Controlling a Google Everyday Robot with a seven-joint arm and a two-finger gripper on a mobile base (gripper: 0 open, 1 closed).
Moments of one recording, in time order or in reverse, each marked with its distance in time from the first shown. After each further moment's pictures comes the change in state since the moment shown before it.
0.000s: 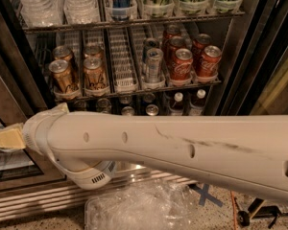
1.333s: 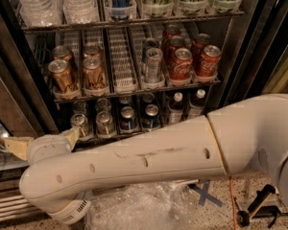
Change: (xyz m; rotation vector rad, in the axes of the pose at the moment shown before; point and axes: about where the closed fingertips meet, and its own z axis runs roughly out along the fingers) arm 0.064 -0.024 0.040 0.264 -0.065 0.253
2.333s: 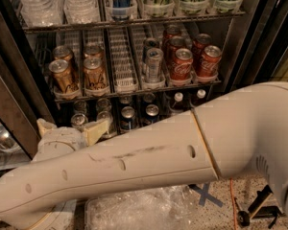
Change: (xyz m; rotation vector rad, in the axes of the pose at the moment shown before) arm -0.044 -0.076 -0.052 0.470 -0.148 -0.073
